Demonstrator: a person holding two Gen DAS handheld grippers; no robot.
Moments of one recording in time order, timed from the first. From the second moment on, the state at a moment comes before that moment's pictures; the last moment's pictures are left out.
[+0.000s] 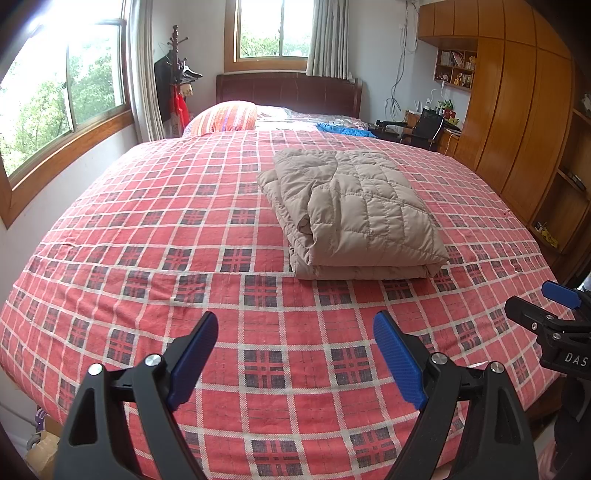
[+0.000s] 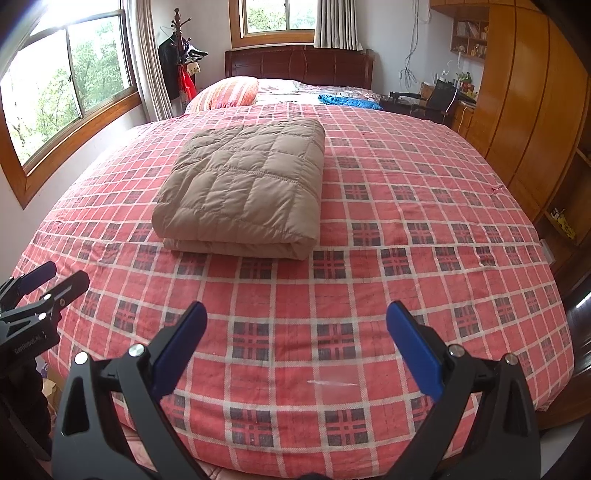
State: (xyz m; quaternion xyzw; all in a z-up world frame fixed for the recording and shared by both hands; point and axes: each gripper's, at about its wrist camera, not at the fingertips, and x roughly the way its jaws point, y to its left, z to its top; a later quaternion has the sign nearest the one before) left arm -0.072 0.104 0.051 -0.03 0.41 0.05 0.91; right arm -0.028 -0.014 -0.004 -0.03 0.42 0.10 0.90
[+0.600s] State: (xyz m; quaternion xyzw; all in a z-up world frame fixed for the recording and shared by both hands) left arm -0.073 0.103 0.052 -0.03 0.41 0.05 0.91; right arm -0.027 -0.016 -0.004 -0.03 0.42 0.10 0.90
